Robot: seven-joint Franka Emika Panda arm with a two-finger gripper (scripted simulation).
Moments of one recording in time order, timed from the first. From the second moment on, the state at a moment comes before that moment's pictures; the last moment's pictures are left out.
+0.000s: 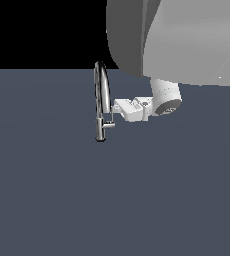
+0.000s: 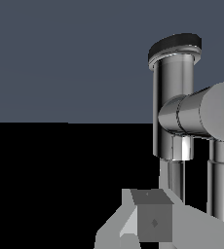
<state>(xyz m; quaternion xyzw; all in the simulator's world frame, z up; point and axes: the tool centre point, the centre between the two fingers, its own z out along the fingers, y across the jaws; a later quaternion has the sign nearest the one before) 0.118 0.019 0.128 -0.56 0.44 0.55 0.44</state>
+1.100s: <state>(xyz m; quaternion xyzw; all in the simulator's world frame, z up) 0.089 0.014 0.133 -0.56 0.44 0.55 0.44</state>
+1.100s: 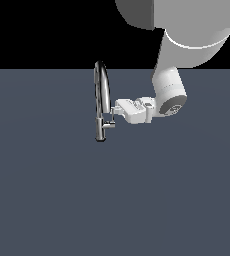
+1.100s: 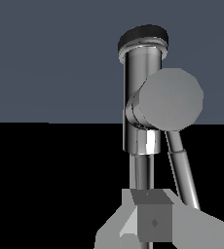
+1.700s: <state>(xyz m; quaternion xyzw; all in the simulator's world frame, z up) 0.073 0.016 0.136 -0.56 0.43 0.55 0.44</state>
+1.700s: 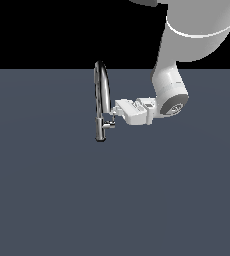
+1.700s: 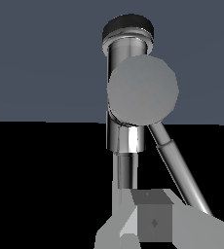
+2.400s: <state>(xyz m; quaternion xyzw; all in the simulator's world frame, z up) 0.041 0.009 0.127 -0.56 0.43 0.55 0.45</state>
